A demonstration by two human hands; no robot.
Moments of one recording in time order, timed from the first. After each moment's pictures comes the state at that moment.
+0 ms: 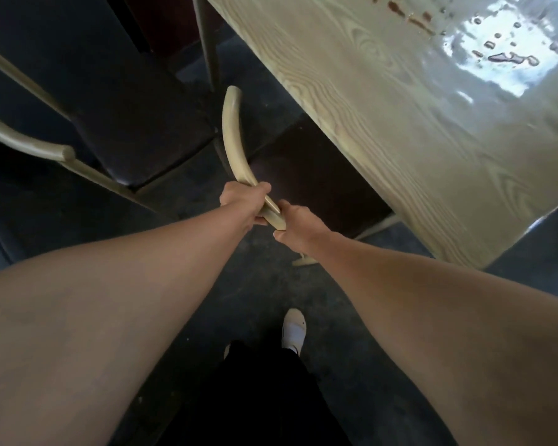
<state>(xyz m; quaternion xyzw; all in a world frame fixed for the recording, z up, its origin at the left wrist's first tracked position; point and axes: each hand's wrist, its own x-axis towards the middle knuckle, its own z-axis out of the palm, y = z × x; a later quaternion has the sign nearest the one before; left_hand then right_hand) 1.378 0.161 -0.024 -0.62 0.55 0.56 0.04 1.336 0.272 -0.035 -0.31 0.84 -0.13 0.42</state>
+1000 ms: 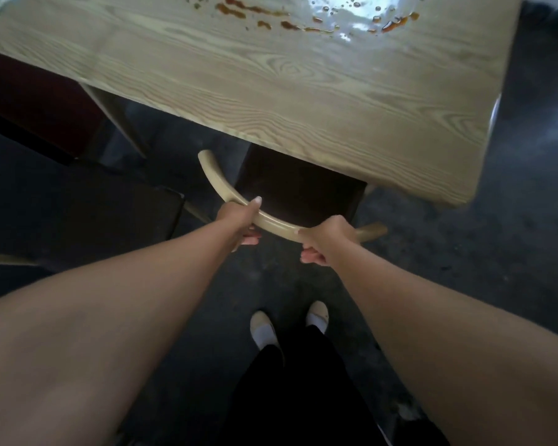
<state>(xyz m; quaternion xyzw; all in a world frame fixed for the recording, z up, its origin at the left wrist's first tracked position) 1.334 0.075 -0.007 -0.43 0.66 0.55 0.29 1.340 0.232 0.014 0.41 0.75 -0.35 0.38</state>
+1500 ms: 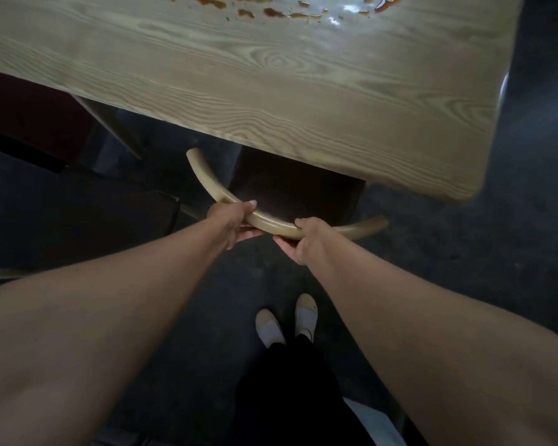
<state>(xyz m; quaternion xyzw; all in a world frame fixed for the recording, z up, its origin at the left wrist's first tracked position) 1.309 0.080 -0.024 -0.50 0.56 0.61 0.26 1.317 0.212 0.007 0.66 0.26 -0.65 0.26</state>
